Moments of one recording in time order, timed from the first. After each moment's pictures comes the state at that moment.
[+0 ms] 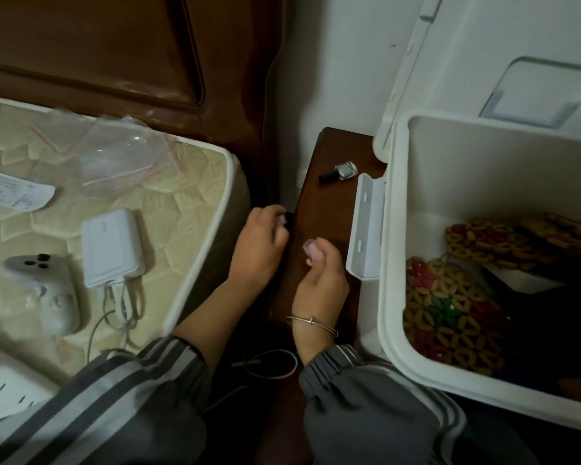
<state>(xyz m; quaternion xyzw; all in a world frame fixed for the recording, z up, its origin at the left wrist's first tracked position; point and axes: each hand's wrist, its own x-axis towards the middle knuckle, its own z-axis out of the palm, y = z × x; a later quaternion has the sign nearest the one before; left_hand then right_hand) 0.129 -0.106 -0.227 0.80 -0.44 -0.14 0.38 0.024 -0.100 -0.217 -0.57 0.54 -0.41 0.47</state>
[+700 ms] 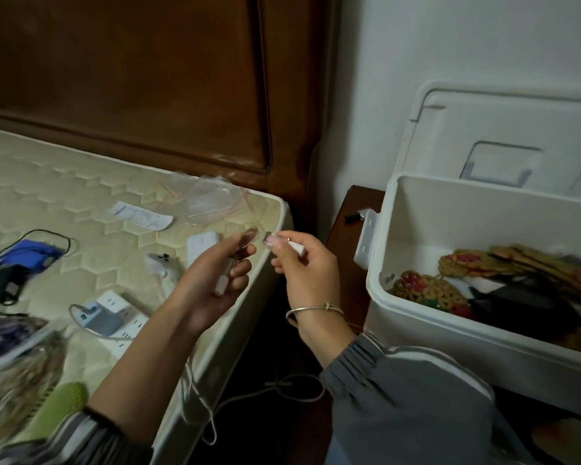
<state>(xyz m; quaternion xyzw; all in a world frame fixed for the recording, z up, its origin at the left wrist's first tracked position) 0.120 0.066 -0.079 0.48 -0.12 -0.49 0.72 -0.002 -0.011 -0.069 -0.59 0.34 -0.37 0.63</state>
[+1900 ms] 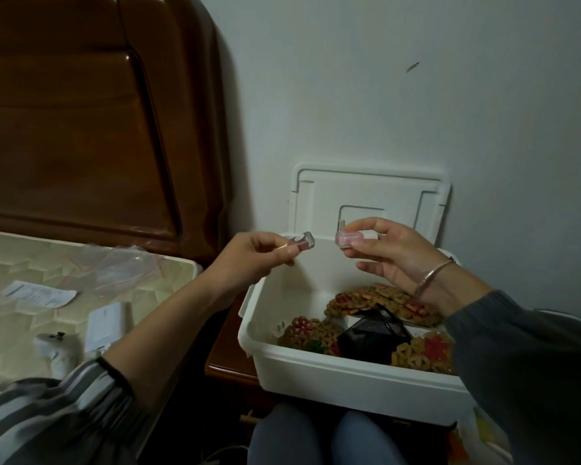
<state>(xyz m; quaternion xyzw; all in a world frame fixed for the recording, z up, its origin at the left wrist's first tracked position) -0.021 -0.082 0.022 0.60 -0.52 -0.34 0.51 -0.237 -0.201 0.045 -0.60 0.26 -0.27 0.71</state>
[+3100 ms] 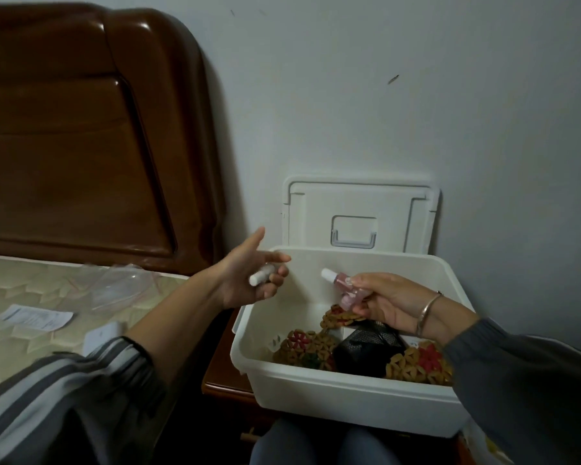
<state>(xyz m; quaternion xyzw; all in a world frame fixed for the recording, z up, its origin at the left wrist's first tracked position) -0.016 -0.120 0.028 0.52 -0.23 -0.66 0.49 -0.259 -0.217 0.000 -0.53 0.26 -0.11 0.80</state>
